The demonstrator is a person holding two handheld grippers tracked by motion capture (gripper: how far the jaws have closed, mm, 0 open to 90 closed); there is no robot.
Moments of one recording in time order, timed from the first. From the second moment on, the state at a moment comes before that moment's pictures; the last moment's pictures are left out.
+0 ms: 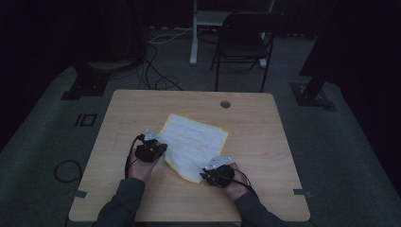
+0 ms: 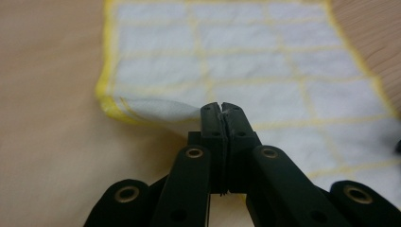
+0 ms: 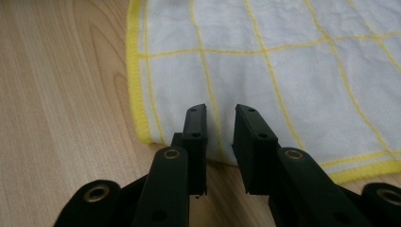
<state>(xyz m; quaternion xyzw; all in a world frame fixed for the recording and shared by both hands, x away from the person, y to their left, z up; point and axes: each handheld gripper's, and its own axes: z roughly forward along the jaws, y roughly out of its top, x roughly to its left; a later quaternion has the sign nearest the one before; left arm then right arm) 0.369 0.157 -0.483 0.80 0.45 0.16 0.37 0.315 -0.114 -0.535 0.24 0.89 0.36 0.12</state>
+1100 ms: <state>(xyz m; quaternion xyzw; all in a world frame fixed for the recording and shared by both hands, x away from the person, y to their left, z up) 0.388 0.122 -0.505 0.82 0.44 0.14 0.34 0.313 -0.121 -0.530 0.25 0.89 0.36 0.13</state>
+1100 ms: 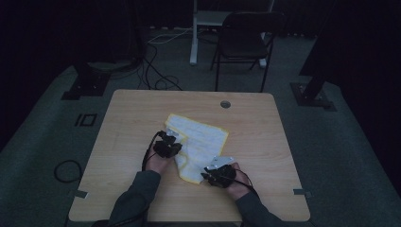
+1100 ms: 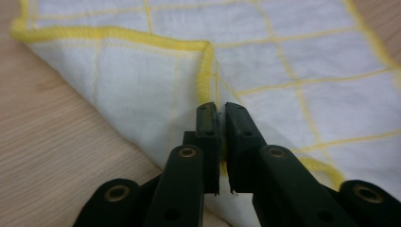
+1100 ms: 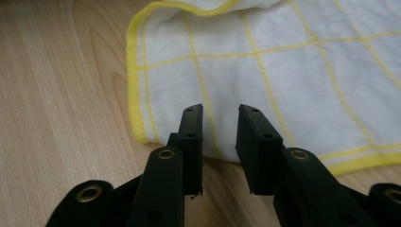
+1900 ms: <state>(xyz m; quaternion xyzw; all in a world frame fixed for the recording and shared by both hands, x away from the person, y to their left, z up) 0.319 0.178 -0.494 0.79 0.47 0.23 0.31 0.321 -0.158 -0.521 0.29 0.87 0.37 0.16</state>
